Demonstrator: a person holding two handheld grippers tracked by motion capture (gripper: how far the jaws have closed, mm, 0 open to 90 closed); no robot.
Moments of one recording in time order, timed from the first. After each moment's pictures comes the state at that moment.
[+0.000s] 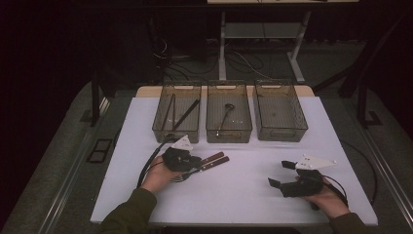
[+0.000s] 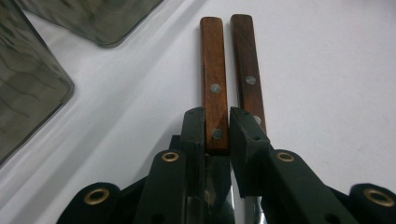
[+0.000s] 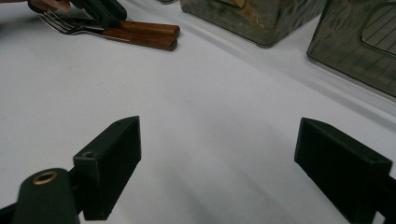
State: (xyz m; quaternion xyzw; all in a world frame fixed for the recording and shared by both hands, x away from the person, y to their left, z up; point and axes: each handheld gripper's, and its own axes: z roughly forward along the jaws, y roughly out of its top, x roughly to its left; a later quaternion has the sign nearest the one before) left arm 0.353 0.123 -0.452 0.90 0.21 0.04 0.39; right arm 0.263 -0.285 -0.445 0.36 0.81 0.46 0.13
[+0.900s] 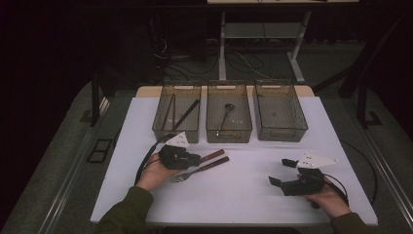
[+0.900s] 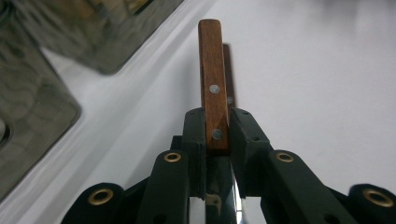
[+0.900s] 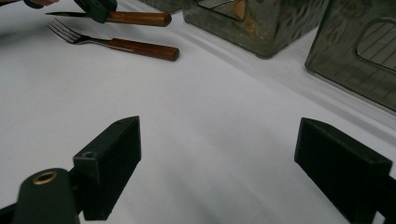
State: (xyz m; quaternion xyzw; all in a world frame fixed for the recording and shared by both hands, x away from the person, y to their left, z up) left arm 0.345 0.128 -0.423 0.89 0.19 0.03 0.41; right arm 0.265 -0.287 -0.439 0.35 0.80 0.47 0.13
